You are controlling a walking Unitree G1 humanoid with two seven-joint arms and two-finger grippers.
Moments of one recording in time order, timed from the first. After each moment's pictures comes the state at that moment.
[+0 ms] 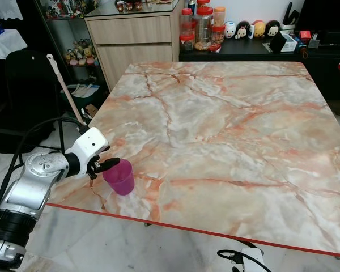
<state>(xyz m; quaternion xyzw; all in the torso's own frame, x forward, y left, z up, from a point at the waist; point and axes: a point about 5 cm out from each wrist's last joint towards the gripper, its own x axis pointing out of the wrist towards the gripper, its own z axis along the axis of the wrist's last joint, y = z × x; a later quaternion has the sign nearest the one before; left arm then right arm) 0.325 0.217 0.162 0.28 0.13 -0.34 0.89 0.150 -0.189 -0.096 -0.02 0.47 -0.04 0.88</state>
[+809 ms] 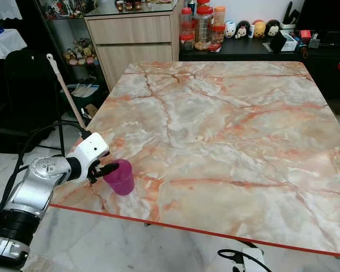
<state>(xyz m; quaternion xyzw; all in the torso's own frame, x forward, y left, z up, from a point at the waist) 0.325 0.217 0.149 0.28 0.15 -0.35 0.88 0.150 -0.191 -0.096 -0.02 0.47 -0.05 0.88</state>
